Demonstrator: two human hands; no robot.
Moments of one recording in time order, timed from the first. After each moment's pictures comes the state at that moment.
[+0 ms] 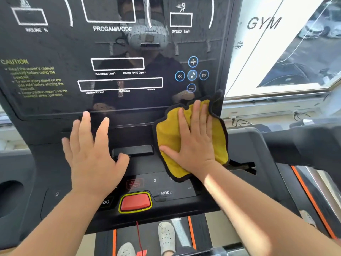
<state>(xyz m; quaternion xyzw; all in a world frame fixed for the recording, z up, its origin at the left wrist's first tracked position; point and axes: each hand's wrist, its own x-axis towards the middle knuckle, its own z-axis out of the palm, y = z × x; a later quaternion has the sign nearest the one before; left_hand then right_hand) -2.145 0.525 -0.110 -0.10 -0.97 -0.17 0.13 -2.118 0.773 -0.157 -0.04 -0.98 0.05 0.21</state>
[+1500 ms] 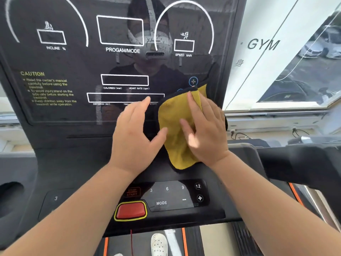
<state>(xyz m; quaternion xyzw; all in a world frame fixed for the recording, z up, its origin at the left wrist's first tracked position) -2.169 0.603 -0.055 -0.23 -0.87 -0.41 0.16 -2.143 0.801 -0.076 0.05 -0.91 0.14 0.39</state>
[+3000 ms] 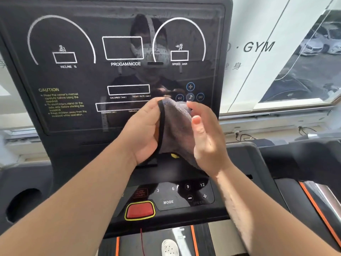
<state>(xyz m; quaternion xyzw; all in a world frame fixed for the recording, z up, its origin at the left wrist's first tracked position) -2.177 0.623 0.004 -0.06 -0.52 -0.79 -0.32 -2.103 0.770 -0.039 -0.02 -0.82 0.47 0.31</state>
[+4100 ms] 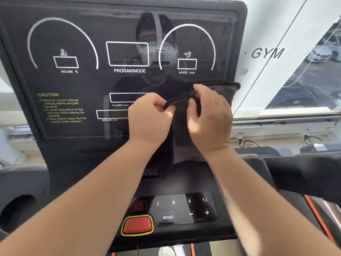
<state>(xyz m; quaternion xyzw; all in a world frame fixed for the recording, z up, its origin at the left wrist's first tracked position) -2.218 0.647 -0.002 -0.08 -0.86 -0.49 0.12 -2.181 0.785 -0.026 -0.04 -0.86 0.16 0.49</state>
